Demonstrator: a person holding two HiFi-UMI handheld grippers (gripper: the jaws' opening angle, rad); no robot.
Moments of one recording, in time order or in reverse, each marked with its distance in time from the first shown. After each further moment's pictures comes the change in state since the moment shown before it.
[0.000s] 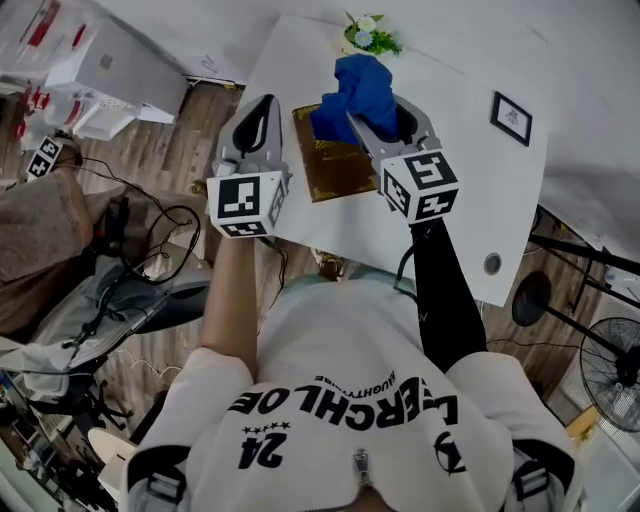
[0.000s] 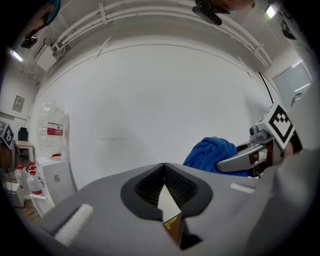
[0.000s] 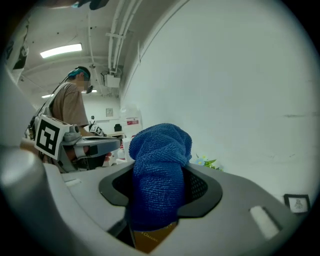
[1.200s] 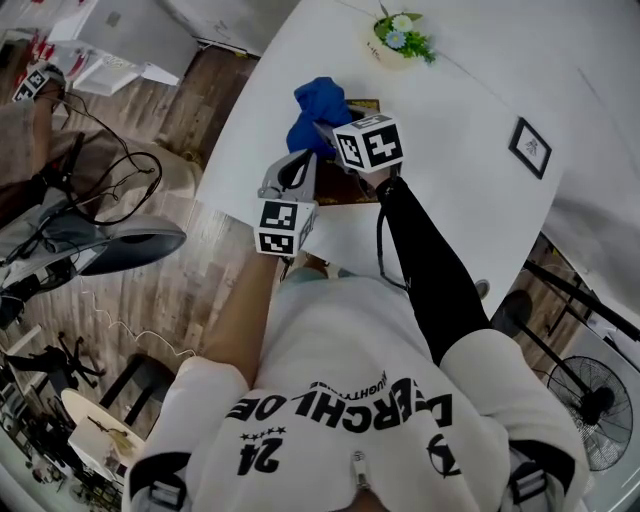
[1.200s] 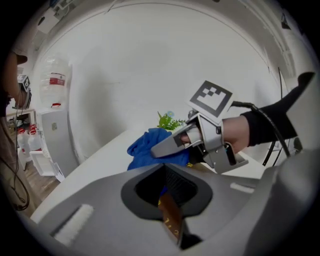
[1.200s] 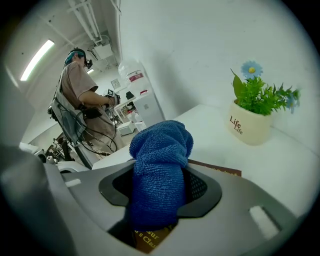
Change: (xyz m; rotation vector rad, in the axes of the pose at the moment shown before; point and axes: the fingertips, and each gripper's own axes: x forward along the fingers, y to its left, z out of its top) left arm -0.017 -0.069 -0.186 -0.198 0.395 -0.047; right arm 0.118 0.031 -0.169 0.140 0.571 0.255
